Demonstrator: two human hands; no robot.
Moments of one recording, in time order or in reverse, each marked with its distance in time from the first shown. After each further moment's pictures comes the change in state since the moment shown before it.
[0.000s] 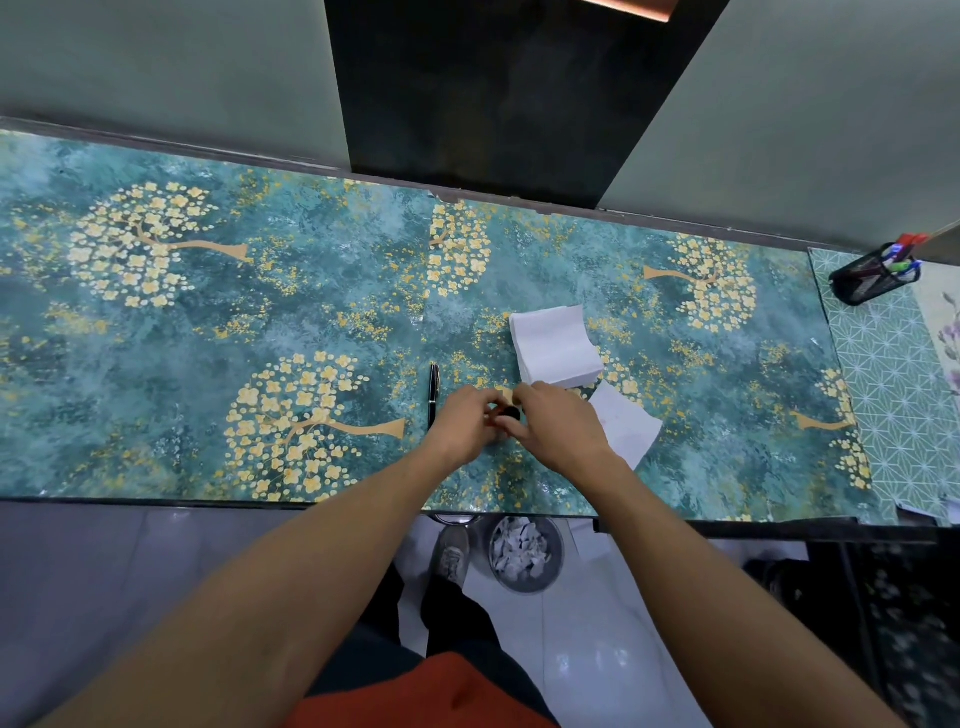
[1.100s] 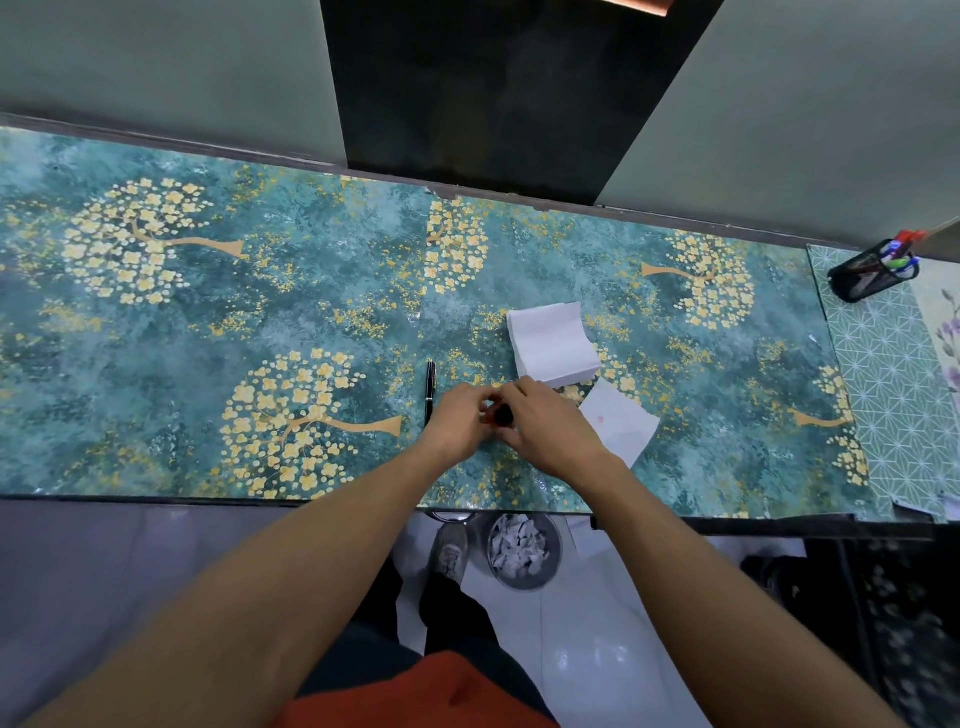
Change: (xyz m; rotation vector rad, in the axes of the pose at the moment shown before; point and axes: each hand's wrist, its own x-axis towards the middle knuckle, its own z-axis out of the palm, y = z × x) left_hand 0.003 -0.005 0.003 -0.011 0.010 0.011; right_hand -0.003 -0.002 0.002 0.083 -0.058 -0.125
